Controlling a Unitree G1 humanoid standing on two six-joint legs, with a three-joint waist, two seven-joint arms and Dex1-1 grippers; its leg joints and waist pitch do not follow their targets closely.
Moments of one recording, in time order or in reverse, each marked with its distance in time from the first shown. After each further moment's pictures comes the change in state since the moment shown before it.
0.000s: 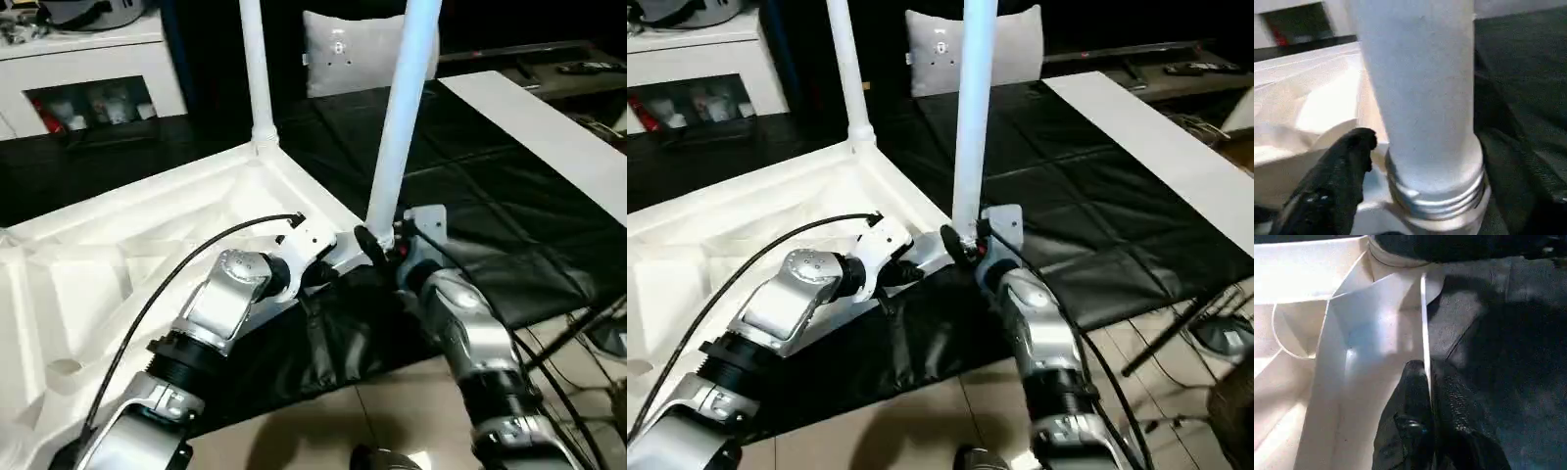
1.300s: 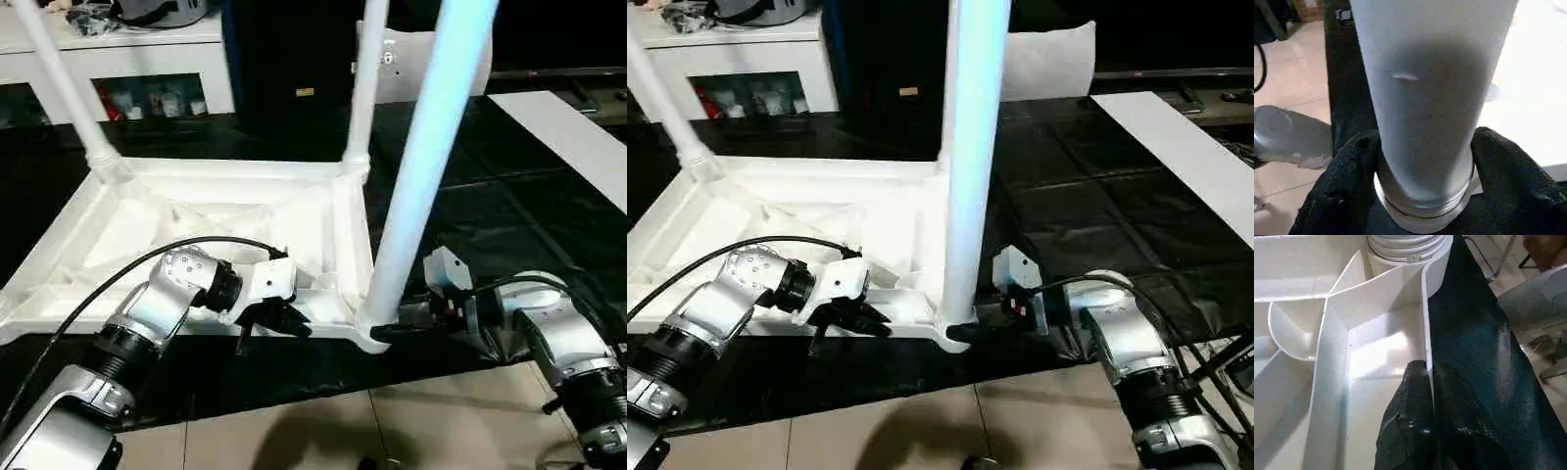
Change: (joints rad) left arm 0.000 0.270 -0.112 0.125 -0.095 -0.484 -0.585; right arm -0.012 -0.439 0.266 -0.038 0.053 -0.086 0.913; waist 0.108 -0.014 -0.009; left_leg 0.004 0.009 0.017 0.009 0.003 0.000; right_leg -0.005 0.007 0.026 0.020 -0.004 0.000
